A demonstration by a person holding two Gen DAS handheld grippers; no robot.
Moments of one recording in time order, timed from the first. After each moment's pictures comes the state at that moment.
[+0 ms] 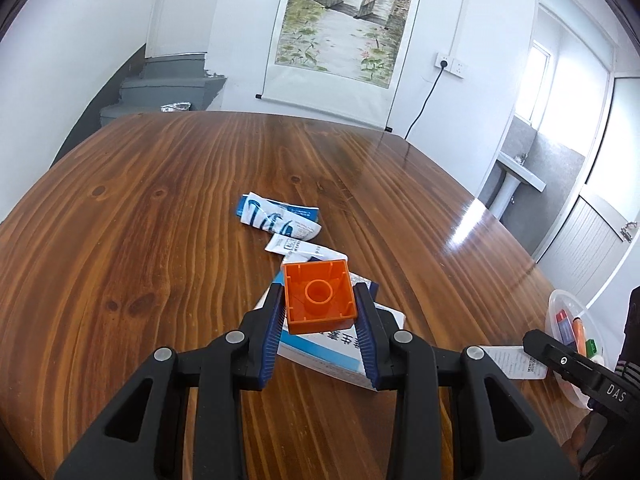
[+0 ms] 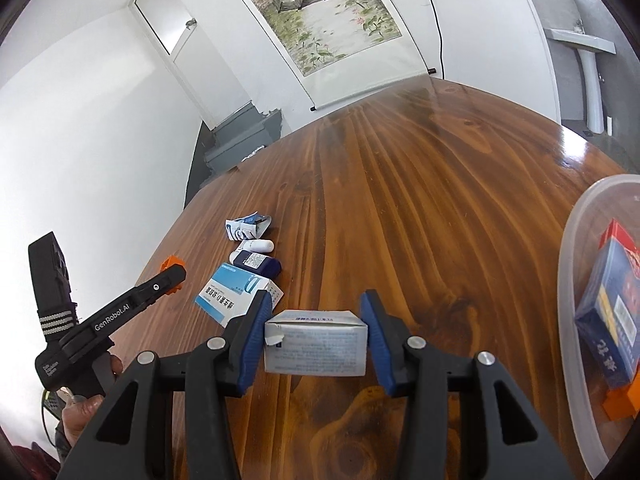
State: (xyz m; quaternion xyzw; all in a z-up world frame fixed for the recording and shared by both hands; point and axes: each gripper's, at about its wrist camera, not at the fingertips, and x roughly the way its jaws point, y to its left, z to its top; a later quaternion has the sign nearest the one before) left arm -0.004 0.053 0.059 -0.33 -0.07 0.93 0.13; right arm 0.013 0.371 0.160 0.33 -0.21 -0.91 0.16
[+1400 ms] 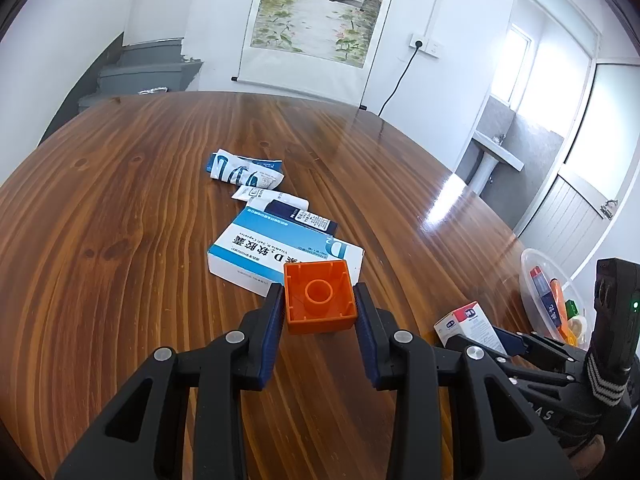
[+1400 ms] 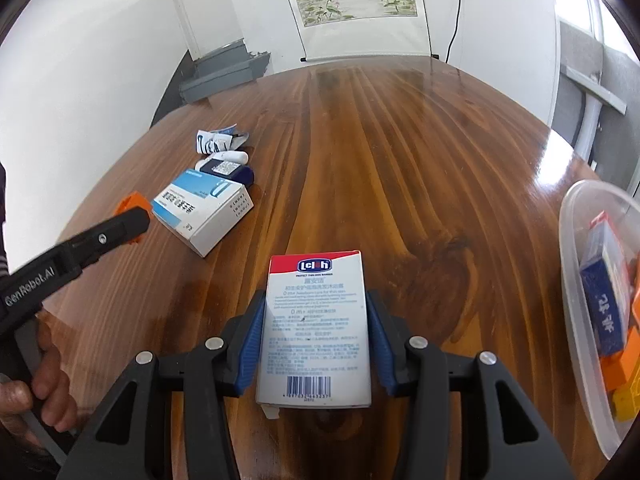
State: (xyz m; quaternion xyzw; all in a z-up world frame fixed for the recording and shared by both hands) left arm 0.034 0.066 0.045 -0.35 -0.06 0.92 0.17; right arm 0.023 0.339 0.130 0.41 -0.08 -0.90 0.12
